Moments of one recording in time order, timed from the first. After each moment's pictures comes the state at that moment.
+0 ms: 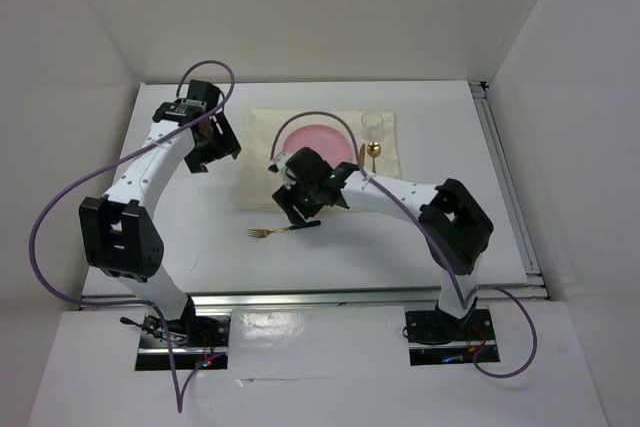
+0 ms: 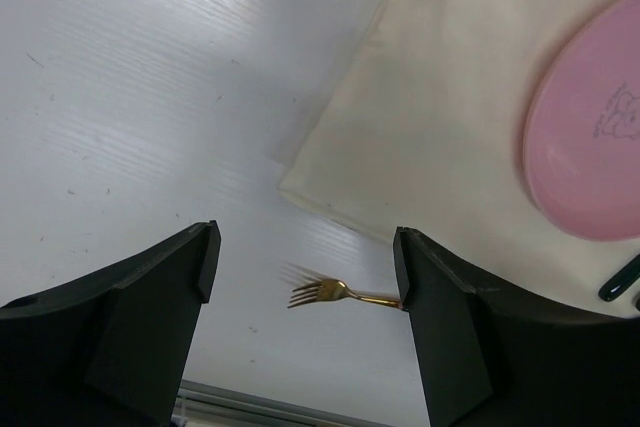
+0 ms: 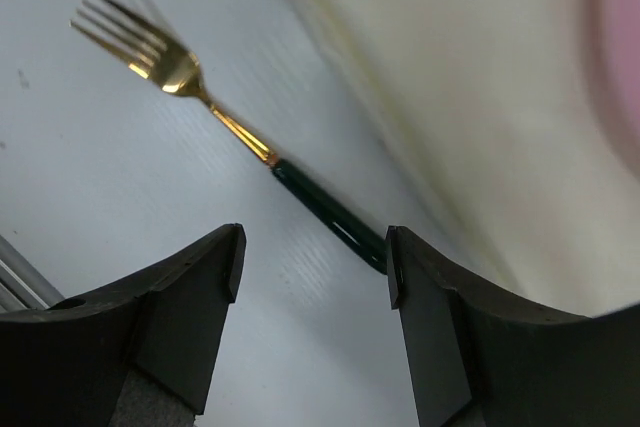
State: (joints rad) left arm -0.16 1.66 1.54 -1.00 -0.18 -0.66; right arm 0.84 1.81 1.33 -0.43 -0.07 0.05
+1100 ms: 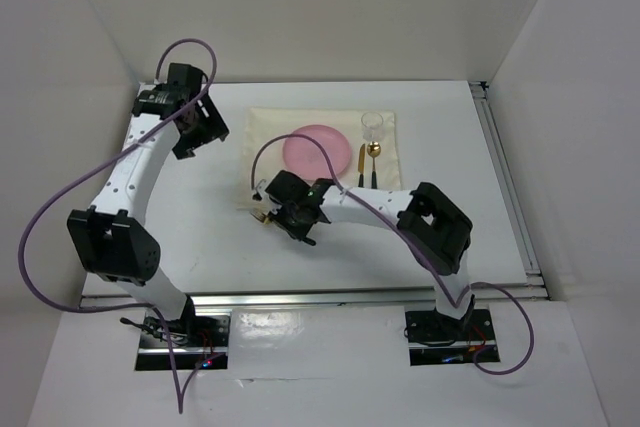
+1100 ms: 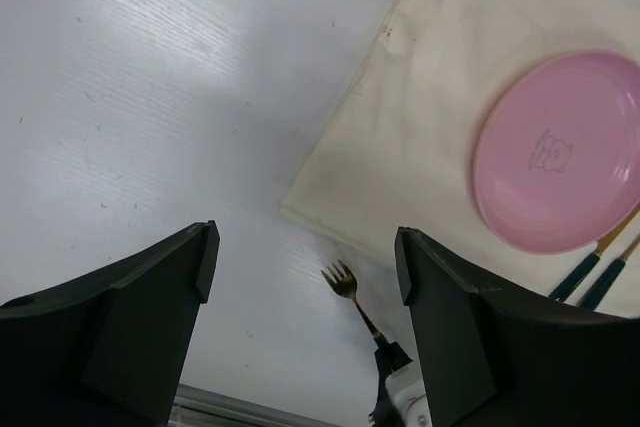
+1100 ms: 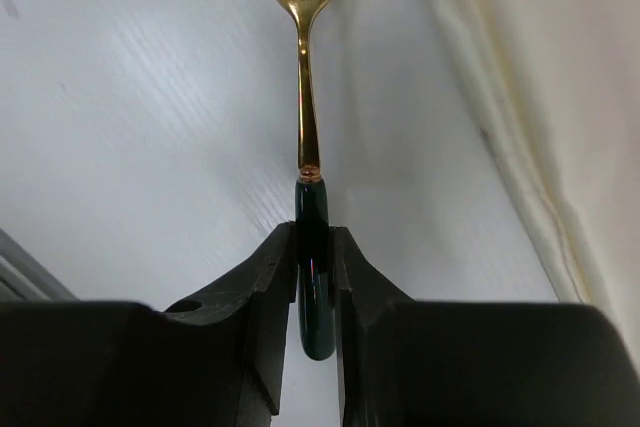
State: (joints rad) left arm -0.11 1.63 1.68 -1.07 -0.21 -0.66; right arm 0.99 1.94 1.36 -0.50 0.00 -0.05
